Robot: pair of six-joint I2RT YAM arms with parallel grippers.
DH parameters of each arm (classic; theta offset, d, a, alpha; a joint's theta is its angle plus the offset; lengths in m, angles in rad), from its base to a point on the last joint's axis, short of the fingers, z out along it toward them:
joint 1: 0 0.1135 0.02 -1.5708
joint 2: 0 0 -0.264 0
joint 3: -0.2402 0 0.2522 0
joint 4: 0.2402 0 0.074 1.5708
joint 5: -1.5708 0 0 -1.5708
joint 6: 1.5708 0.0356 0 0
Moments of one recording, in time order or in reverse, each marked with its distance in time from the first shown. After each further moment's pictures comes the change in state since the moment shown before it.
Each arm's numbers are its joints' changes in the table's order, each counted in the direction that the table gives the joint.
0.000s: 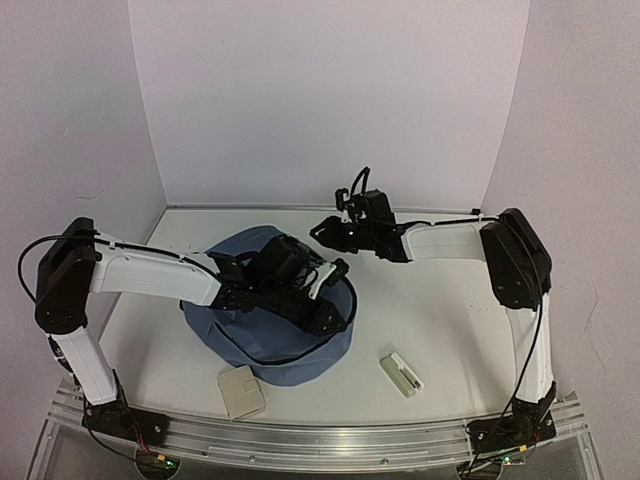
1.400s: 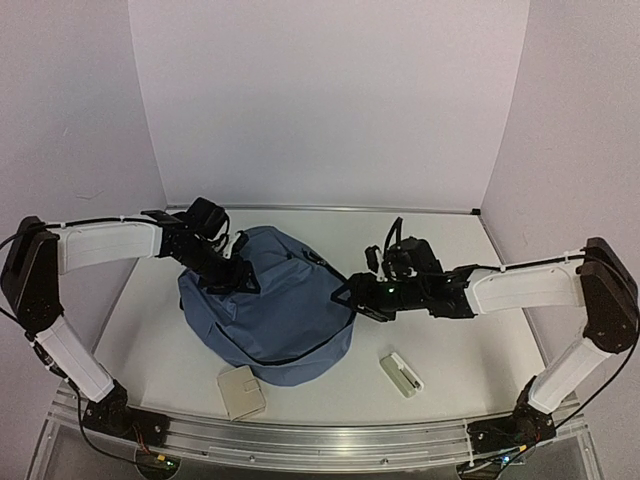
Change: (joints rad) left arm 0.470 -0.178 0.036 0.482 0.013 -0.020; right arm 0.172 -0.583 0.680 0.094 -0.004 0.259
